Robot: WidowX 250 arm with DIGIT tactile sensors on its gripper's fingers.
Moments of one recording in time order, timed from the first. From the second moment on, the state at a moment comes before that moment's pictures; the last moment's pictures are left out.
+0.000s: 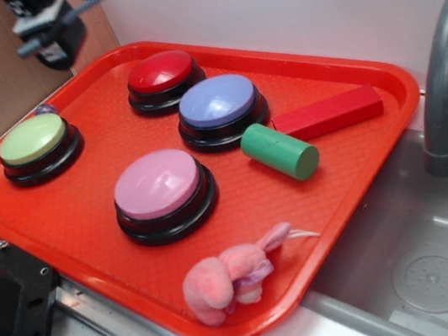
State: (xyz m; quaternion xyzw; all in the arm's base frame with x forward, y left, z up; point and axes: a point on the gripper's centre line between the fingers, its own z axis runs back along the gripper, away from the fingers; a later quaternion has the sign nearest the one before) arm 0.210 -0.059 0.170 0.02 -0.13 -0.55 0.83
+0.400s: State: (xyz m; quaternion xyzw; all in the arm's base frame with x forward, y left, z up) arm 0.228 -0.097 0.127 0.01 -0.11 -0.67 0.73
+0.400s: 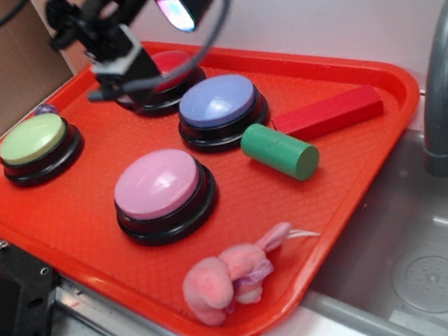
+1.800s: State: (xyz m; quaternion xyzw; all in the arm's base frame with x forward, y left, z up) arm 0.255 -0.147 0.033 -0.05 -0.02 -0.73 0.68
